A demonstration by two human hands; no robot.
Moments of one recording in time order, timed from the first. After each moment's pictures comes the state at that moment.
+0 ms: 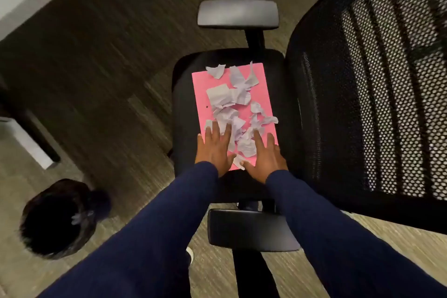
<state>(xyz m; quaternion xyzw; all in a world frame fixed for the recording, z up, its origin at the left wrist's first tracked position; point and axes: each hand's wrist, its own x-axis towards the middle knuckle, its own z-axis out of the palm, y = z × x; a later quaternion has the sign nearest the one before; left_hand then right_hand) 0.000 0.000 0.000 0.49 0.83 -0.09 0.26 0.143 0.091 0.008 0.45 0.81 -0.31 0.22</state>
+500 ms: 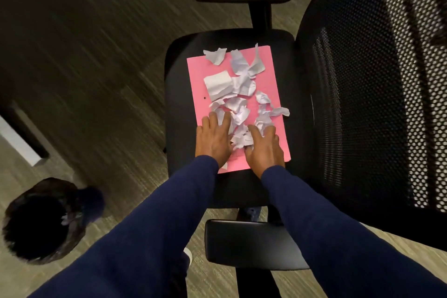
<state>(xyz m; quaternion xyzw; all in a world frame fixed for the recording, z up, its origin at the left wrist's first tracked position) -0.011 0.019 -0.058 0.46 0.87 -0.03 0.17 0.118 0.089 -0.054 0.49 0.82 -0.27 0.13</state>
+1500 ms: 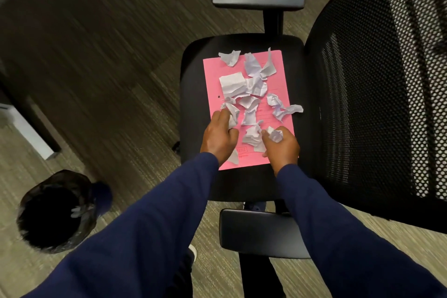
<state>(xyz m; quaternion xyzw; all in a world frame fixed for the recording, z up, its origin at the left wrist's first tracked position) -0.027 -0.002 -0.004 0.35 0.85 0.30 0.27 0.113 0.086 -0.023 0.66 0.57 -0.49 -0.08</state>
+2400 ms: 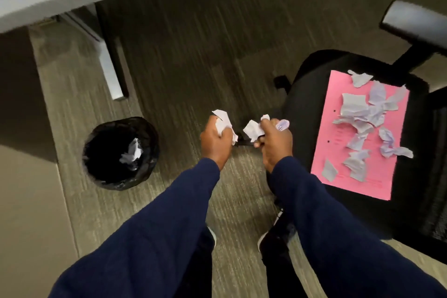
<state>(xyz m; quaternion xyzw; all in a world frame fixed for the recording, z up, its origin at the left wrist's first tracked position) -0.156 -0.233 0.008 -0.06 0.83 0.51 0.23 -0.103 -0.113 0.012 0.53 0.43 -0.73 -0.09</state>
